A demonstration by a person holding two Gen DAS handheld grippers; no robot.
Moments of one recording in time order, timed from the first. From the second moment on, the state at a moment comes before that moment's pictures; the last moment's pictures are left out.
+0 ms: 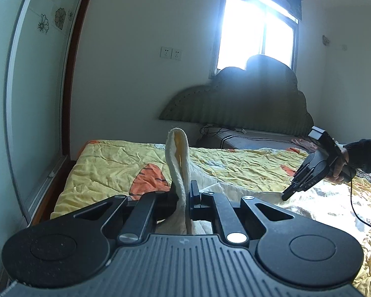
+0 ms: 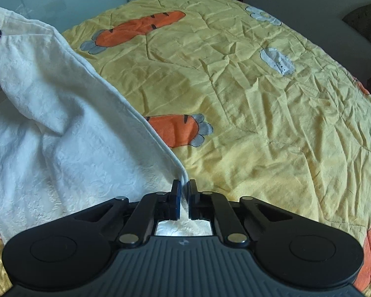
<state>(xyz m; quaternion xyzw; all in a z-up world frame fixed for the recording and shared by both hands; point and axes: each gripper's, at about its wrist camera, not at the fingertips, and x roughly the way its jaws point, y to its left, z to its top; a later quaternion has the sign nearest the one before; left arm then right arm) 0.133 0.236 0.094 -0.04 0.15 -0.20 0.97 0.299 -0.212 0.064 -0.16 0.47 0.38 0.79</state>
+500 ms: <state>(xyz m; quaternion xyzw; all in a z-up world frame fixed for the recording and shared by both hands) 0.076 0.286 0.072 -0.19 0.23 -0.13 0.95 0.121 -0.244 0.083 -0.05 0.41 0.41 0.81</state>
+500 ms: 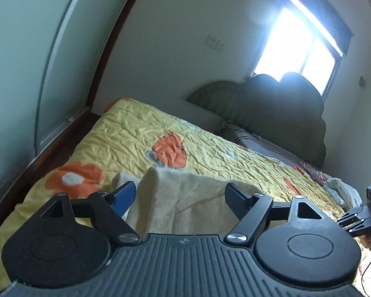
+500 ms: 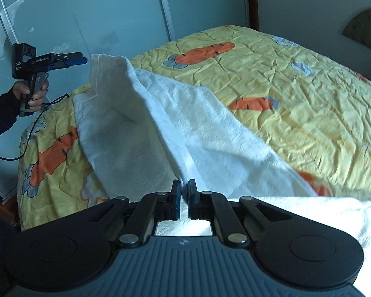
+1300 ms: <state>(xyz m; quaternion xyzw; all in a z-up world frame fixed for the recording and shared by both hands) 0.089 0.261 0.042 -0.50 0.36 0.05 0.78 0.092 -0.241 0.067 -0.05 0.41 0.39 0.82</state>
